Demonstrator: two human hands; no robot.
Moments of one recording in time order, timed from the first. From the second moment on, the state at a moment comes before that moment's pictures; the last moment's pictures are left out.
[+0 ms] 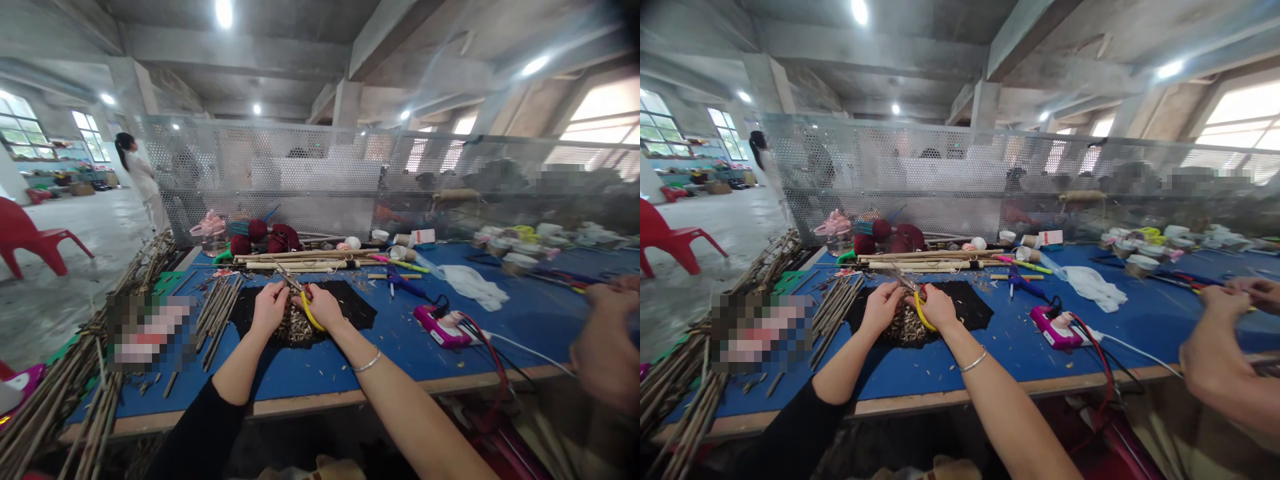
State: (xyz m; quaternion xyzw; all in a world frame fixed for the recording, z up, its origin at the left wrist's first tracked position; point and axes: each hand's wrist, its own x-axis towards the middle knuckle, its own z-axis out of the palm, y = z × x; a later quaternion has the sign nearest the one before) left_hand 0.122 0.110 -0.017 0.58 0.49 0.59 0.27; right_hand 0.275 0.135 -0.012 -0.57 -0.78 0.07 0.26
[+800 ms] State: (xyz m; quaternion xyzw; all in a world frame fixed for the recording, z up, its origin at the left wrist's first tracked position) left_hand 0.132 0.109 -0.015 0.48 0.48 0.66 0.32; right_hand 0.268 0.131 -0.011 -0.51 -0.81 0.06 0.28
